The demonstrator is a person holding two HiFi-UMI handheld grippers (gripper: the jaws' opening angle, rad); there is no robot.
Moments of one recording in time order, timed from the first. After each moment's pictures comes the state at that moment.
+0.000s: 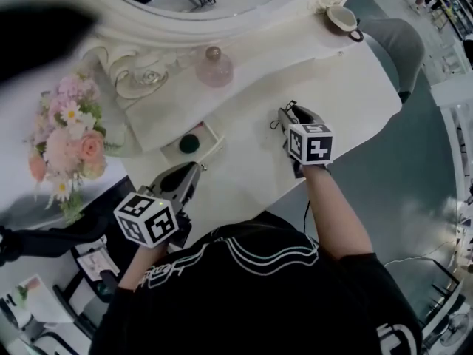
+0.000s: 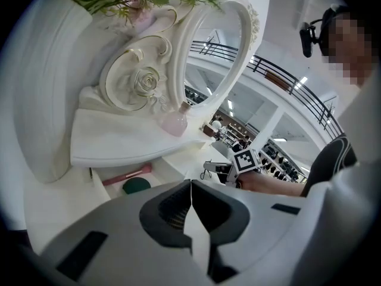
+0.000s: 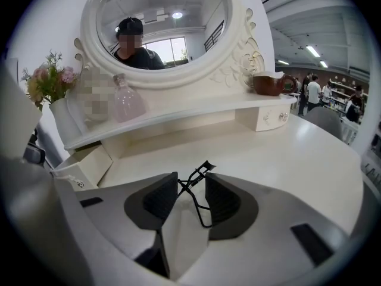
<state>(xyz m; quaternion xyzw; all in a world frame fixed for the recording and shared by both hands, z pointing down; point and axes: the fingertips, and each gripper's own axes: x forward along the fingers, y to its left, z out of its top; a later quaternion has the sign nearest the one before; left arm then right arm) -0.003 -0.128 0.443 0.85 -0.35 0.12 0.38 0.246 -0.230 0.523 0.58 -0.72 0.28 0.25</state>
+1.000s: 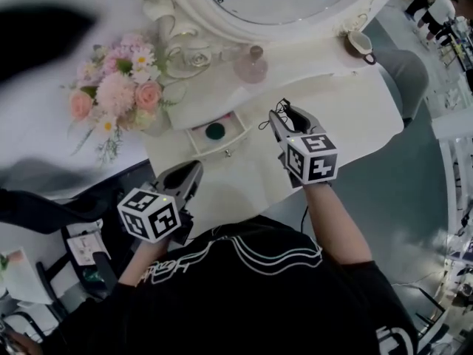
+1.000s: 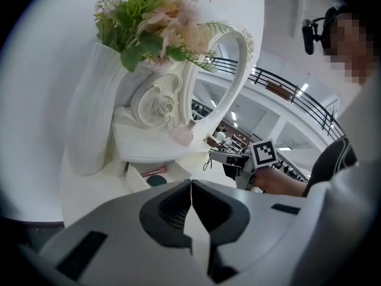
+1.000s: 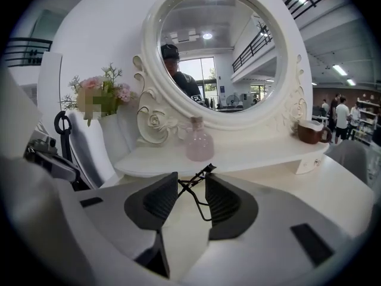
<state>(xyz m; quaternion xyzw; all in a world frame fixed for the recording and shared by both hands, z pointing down) -0.066 -0.087 0.422 0.84 -0.39 0.08 0.37 0.121 -0.203 0.418 0.51 -0.82 0.18 0.21</state>
